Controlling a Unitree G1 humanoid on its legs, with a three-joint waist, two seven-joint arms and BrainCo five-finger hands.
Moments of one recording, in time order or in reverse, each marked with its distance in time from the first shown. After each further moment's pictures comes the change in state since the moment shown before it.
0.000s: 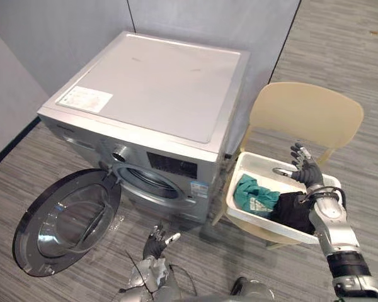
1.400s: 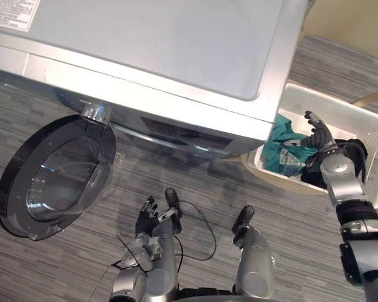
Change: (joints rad) left arm -0.091 0.042 0.013 -0.115 -0.011 -0.046 0.051; right arm -0.426 -0.226 0.106 0.338 -0.312 0.030 -0.022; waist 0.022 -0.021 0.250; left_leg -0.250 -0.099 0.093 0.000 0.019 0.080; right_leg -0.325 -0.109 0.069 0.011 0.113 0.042
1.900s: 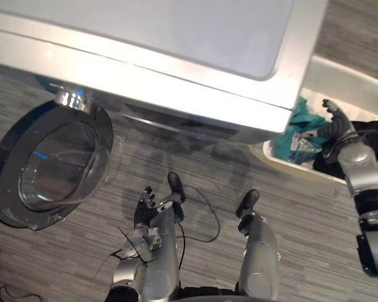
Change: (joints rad) left arm -0.068 0.002 0.029 -0.031 0.091 -0.007 0.024; right arm -0.106 -0.171 0.087 0.087 -0.021 -0.001 0.006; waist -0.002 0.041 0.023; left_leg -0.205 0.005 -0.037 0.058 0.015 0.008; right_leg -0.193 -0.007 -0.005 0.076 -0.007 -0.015
